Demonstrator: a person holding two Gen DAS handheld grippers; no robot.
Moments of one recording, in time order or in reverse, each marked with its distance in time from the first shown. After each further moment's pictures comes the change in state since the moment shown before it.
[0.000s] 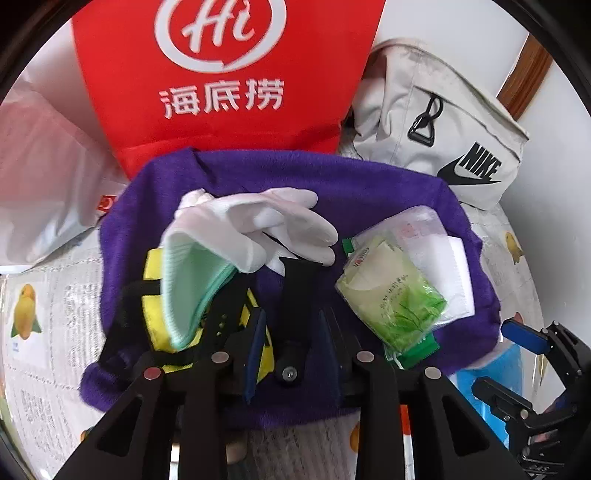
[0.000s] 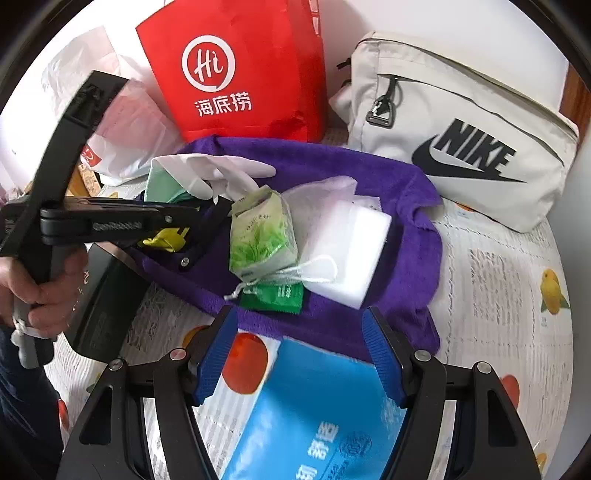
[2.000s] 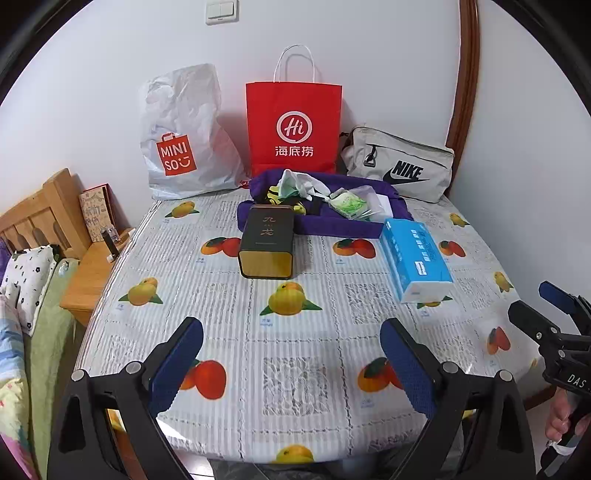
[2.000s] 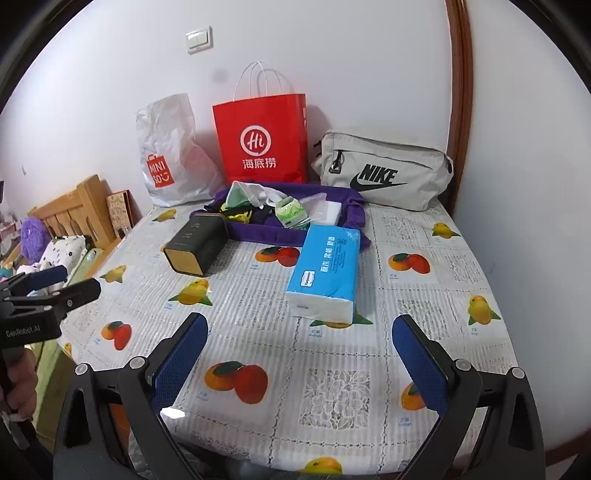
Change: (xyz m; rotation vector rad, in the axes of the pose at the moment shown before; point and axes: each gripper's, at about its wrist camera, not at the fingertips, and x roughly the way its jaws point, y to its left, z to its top) left arm -0.261 -0.047 -0.308 -0.066 -0.358 0.200; right arm -0.240 0.085 -0.219 0.049 -0.325 -0.127
